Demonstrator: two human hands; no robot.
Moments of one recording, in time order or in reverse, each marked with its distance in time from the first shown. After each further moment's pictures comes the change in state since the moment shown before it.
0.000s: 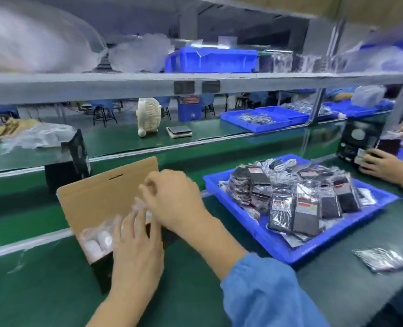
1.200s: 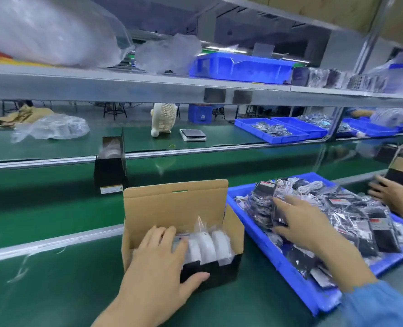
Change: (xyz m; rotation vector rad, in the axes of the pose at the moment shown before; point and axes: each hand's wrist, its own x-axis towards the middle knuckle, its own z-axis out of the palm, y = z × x) left_hand 0.024 0.048 -0.015 -0.094 -0.273 0.232; right_hand -0.028 0.180 -0.068 -0.614 -0.274 0.263
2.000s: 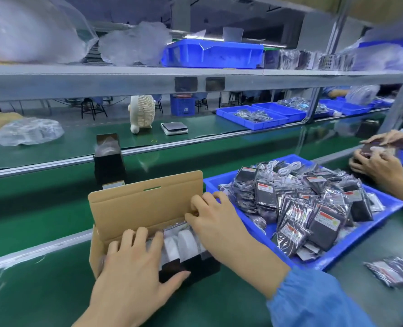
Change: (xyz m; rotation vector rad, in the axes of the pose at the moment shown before) left_hand -0.006 -0.004 -0.012 0.037 -0.243 -0.070; right_hand -0.031 -0.131 -0.009 -0.236 0.295 -0.423
